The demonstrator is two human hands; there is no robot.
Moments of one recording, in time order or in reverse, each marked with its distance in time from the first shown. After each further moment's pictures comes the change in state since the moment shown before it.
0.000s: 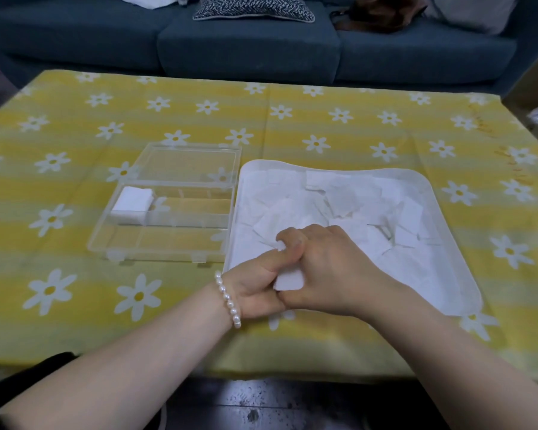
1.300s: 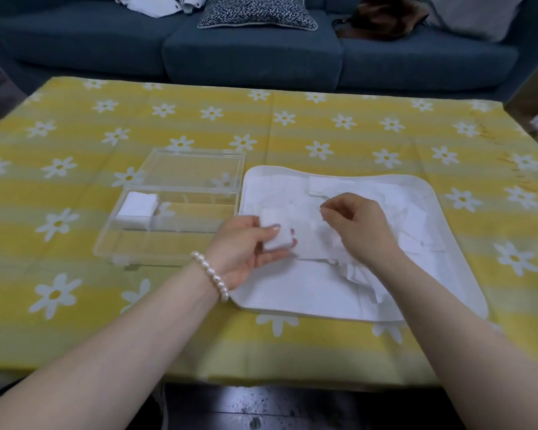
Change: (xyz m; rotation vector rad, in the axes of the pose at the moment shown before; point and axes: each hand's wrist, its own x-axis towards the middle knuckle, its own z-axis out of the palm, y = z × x) left_hand -0.013 0.043 0.011 0.245 0.646 0.288; right_hand 0.032 0.053 0.002 0.761 0.393 0.511
